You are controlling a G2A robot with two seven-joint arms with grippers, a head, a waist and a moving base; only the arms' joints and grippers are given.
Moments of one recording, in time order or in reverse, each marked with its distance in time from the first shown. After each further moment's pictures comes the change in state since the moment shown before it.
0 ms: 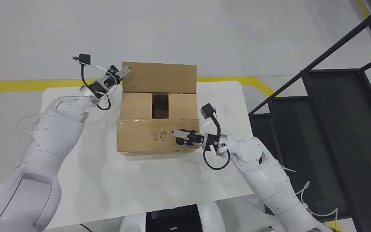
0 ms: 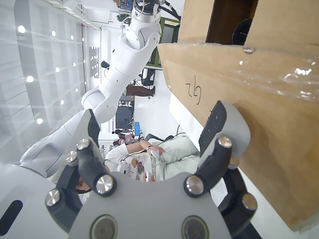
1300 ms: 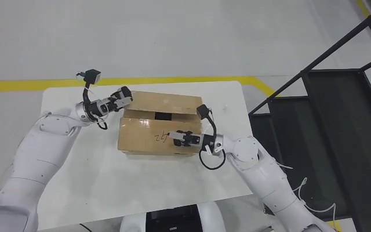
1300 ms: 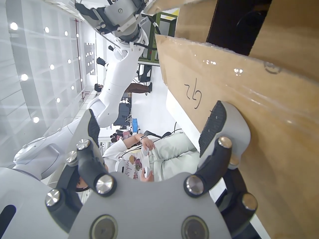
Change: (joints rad) left arm 0.240 0.229 -0.083 -0.499 -0.397 -0.012 -0.559; right arm 0.036 0.005 -0.051 0.023 -0.022 0.019 -0.018
